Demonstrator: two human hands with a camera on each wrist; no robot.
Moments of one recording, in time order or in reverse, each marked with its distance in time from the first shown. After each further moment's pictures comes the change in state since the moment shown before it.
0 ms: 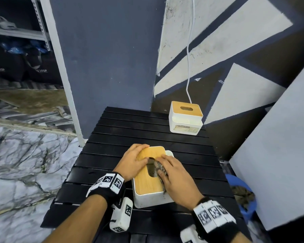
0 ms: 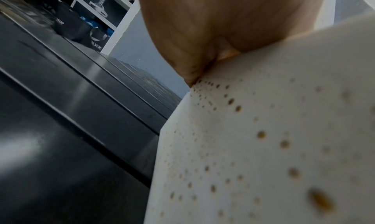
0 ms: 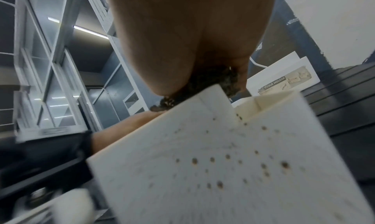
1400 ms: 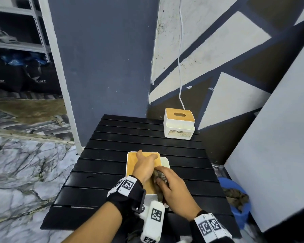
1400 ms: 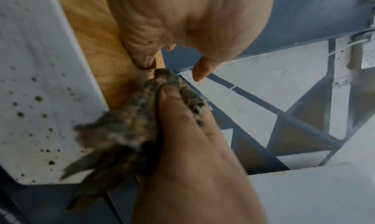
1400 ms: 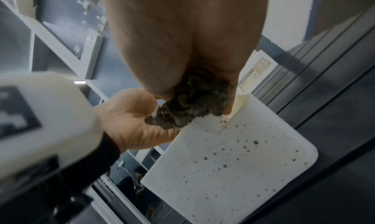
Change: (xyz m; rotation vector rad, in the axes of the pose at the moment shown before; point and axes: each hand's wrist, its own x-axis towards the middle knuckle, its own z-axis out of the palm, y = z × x) left_hand -0.019 0.094 0.033 -0.581 0.078 -0.624; right_hand -0.035 -0.005 -0.002 0.428 0.131 0.011
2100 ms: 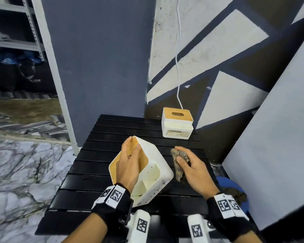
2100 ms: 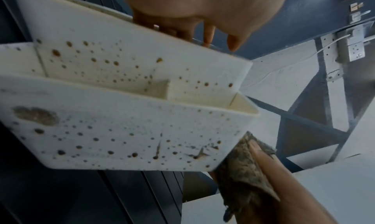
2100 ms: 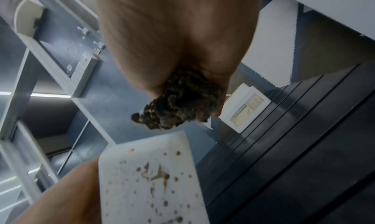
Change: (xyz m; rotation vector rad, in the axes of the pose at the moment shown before) left_hand -0.004 -0.010 -0.030 -0.122 0.233 0.396; right_hand 0.027 0.018 -0.059 0.129 0.191 0.146
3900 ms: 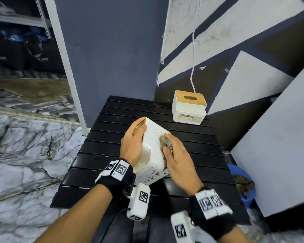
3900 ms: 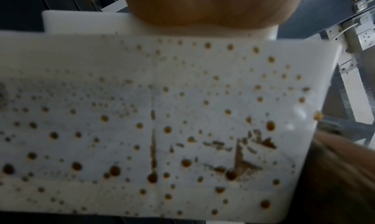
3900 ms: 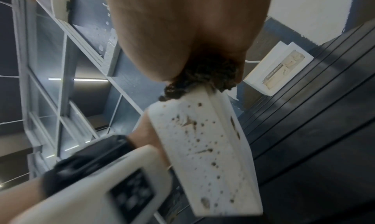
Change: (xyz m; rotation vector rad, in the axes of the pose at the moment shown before) left_hand 0.028 -0.004 -0.019 -0.014 -0.074 0.056; right_hand -0.011 -0.028 0.073 -0.181 -0.073 -0.066
